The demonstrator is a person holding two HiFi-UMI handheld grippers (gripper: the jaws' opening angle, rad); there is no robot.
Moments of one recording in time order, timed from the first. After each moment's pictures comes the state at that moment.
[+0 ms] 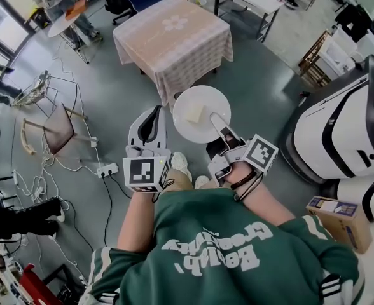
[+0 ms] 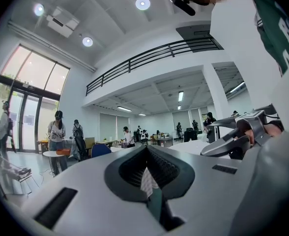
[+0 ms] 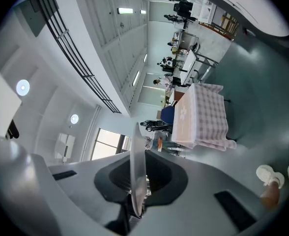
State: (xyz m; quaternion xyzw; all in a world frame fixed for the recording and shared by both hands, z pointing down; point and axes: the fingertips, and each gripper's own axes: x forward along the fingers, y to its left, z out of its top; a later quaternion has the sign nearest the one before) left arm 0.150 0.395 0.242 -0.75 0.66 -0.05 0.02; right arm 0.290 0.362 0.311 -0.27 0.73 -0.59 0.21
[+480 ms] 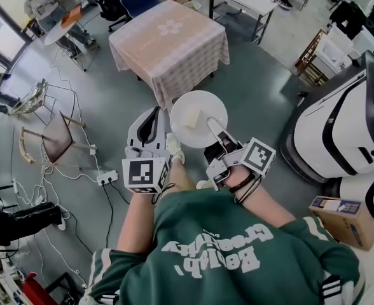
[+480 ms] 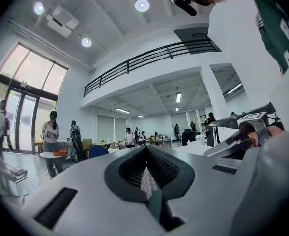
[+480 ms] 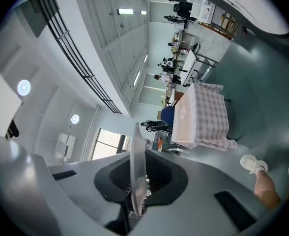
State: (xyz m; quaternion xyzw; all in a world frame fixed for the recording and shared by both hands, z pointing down) left arm 0.154 0.385 0.250 -0.76 0.64 -0.04 0.02; right arm 0.289 0.363 0.325 -0.27 0.73 -0.58 0.22
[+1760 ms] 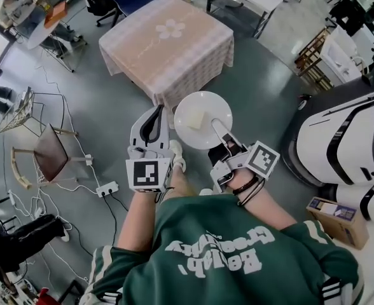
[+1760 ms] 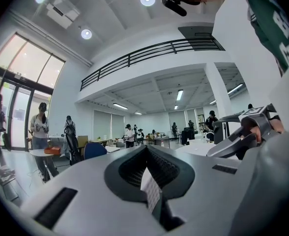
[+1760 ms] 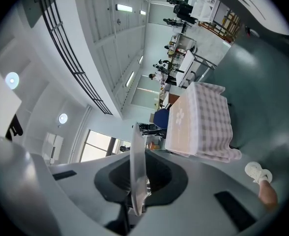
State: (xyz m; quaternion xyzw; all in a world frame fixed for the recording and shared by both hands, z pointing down) left arm 0.053 0.225 0.284 -0.78 0.62 -0.05 0.00; right arm 0.197 0.220 0.349 -0.32 0.72 -0.58 0.20
